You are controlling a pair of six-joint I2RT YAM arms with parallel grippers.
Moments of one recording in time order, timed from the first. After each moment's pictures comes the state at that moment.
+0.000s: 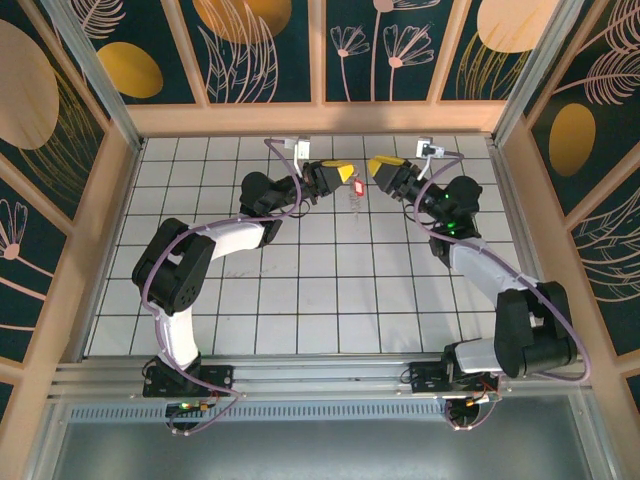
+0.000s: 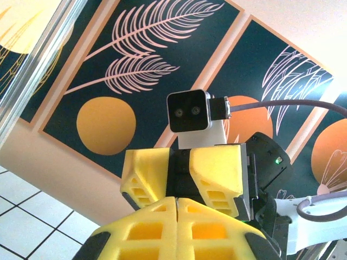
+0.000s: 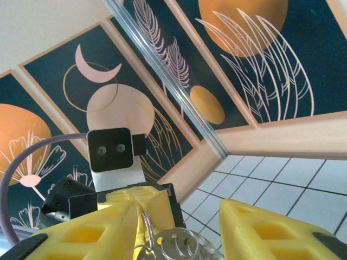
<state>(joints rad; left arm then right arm) -0.56 1.91 1.13 1.28 0.78 -0.97 0.24 1.37 0.76 0.92 -0.74 0.82</state>
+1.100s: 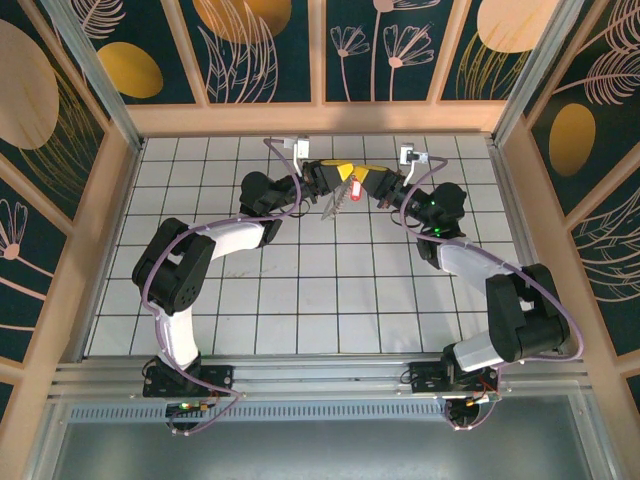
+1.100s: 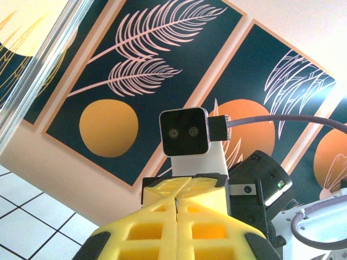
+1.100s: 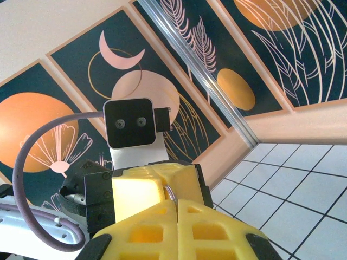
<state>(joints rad) -0.56 1.91 1.13 1.28 0.76 -0.98 0.31 1.45 0.73 1.07 -0.76 0.89</state>
